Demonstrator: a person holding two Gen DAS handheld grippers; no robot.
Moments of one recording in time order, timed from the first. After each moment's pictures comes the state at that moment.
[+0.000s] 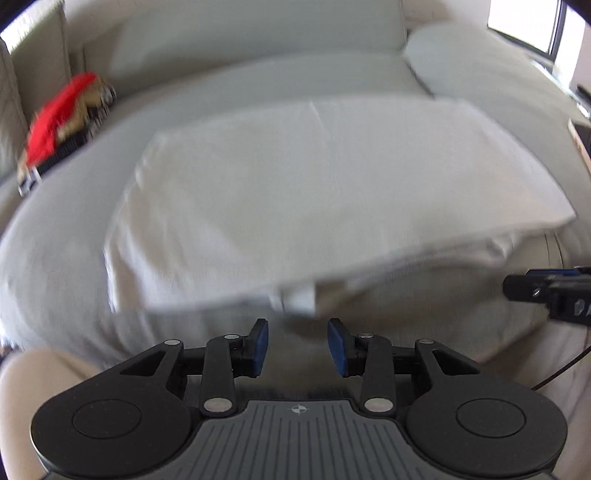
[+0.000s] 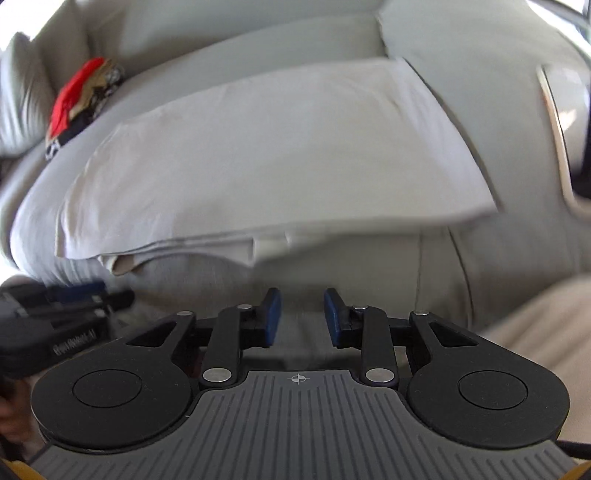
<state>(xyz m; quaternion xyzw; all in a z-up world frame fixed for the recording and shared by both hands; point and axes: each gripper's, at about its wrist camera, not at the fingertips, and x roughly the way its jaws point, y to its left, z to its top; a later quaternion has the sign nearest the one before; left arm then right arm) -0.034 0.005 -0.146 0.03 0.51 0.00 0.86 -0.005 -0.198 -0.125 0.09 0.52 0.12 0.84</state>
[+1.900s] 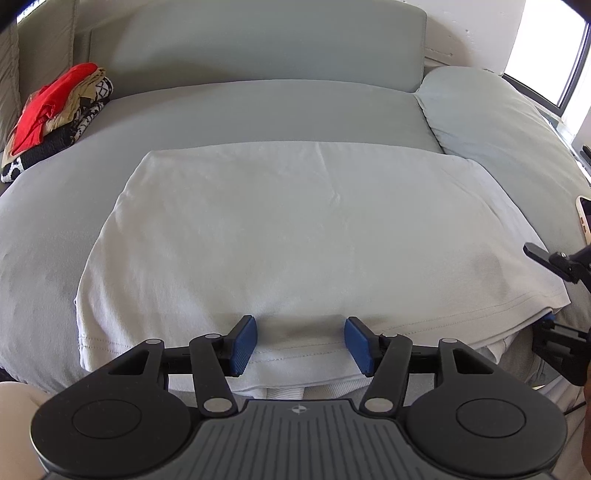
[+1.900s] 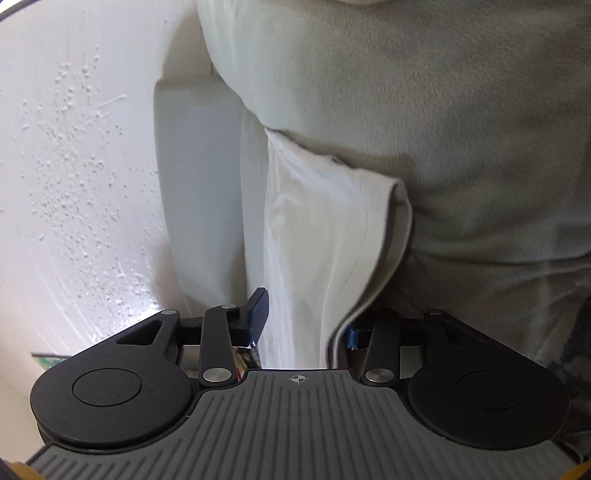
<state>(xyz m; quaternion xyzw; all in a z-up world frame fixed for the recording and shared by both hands) 0.021 0.018 -0.126 -0.03 0.46 0.00 0.89 0.053 -0.291 -0.223 0.66 0.34 0.10 0.67</state>
